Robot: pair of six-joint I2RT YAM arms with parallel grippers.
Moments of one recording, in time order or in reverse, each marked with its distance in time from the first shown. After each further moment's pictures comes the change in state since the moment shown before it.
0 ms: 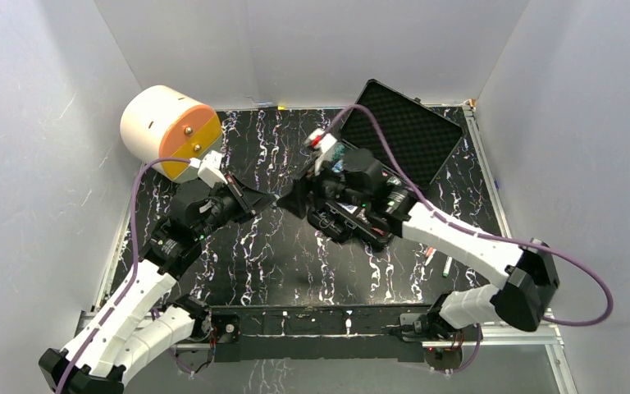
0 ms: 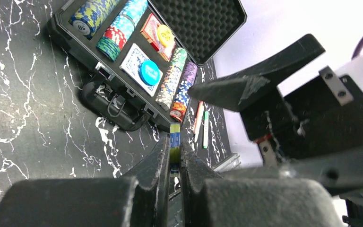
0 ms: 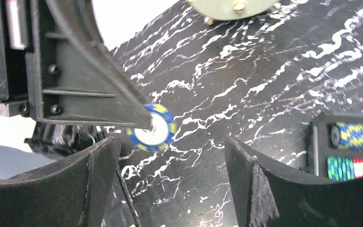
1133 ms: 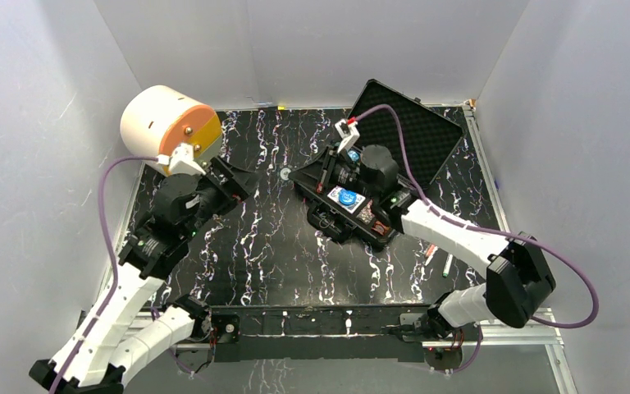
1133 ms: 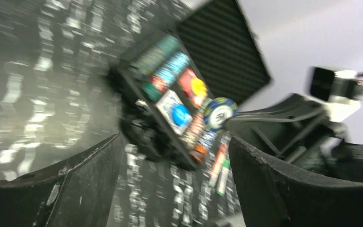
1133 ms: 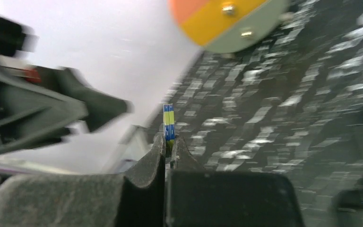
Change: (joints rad) left arm 0.001 0.007 0.172 -0.134 -0.202 -0.049; right arm -0.183 -0.001 -0.244 0.581 -0.142 0.773
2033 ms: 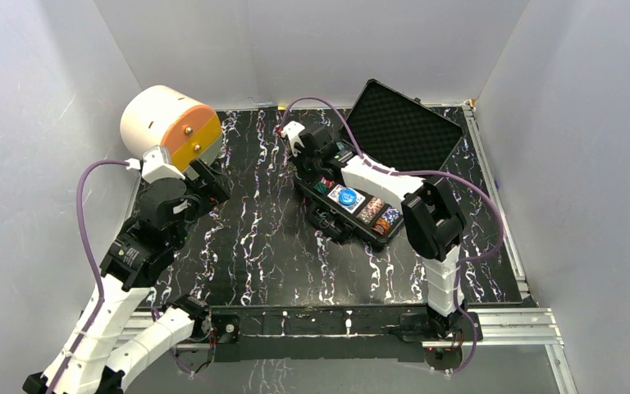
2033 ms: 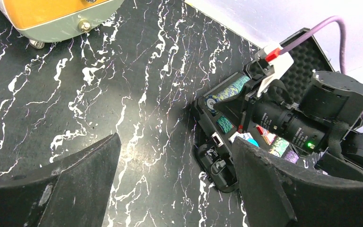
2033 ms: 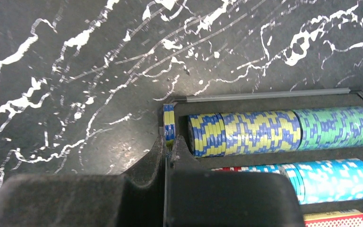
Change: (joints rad) left arm 0.001 -0.053 0.119 -0.309 -0.439 0.245; right arm -0.020 0.625 0.684 -0.843 0.355 -1.062
